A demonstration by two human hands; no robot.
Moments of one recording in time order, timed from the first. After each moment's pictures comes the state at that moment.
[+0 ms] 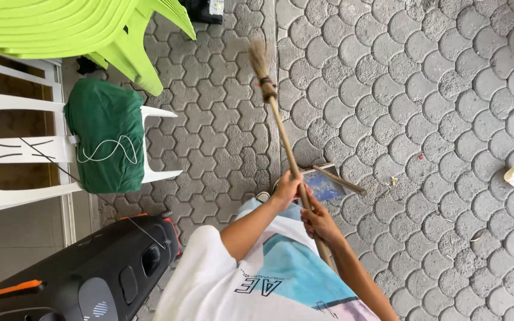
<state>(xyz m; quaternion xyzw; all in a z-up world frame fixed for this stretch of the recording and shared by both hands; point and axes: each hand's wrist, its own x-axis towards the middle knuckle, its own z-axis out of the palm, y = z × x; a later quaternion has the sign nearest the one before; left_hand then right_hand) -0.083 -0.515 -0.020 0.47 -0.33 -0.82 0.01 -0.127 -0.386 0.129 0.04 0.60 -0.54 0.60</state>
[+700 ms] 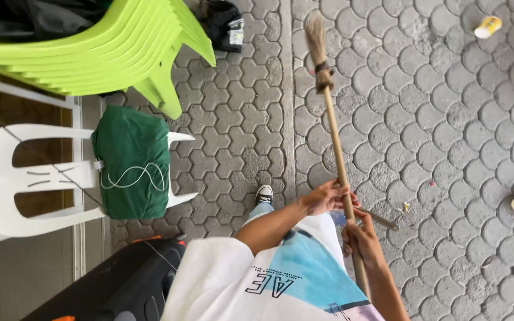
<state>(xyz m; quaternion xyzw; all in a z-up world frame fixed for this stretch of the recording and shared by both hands) -0.118 -0.645 0.102 0.09 -0.16 -0.98 -0.08 -0.145 -0.470 0.223 0.03 0.66 -0.56 0.49</state>
